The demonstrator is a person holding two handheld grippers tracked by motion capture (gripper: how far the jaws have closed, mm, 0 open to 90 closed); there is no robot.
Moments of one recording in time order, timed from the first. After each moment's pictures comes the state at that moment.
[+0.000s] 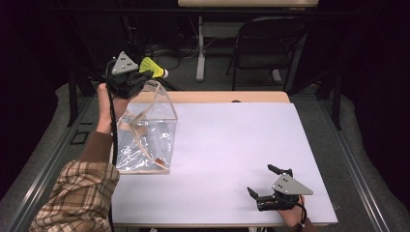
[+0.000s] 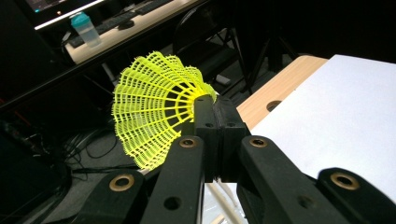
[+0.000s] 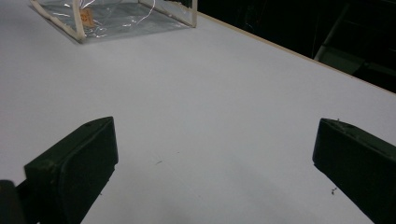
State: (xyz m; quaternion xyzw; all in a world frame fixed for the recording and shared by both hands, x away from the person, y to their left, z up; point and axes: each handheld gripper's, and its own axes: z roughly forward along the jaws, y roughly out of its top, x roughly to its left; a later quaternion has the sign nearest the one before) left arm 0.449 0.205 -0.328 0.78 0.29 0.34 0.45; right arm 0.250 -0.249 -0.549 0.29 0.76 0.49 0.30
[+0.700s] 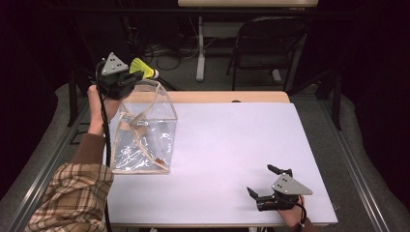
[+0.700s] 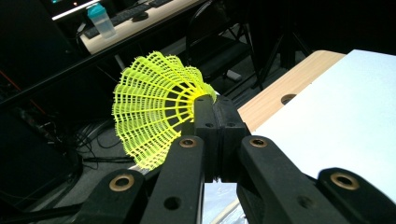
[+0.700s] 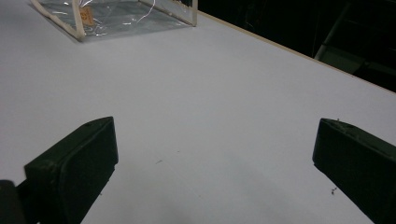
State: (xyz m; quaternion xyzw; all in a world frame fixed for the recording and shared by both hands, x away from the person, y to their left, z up) left arm 0.447 0.226 -0.330 0.77 0.31 0.34 0.44; right arm 0.250 -0.248 -0.549 0.30 0.77 0.49 0.30
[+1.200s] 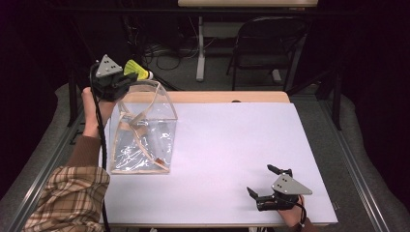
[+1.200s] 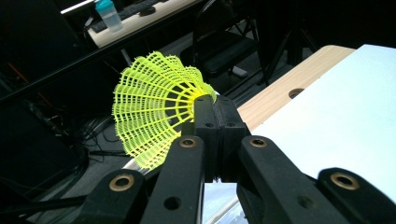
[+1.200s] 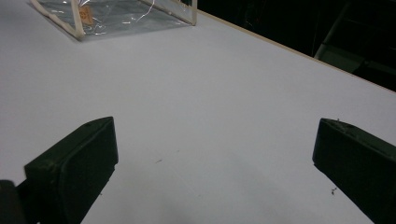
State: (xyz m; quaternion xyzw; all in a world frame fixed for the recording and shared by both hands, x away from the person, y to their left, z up) left arm 0.443 0.241 -0.334 0.77 0.32 0.35 0.43; right arm 0.251 -0.248 -0.549 0.30 0.76 0.49 0.30
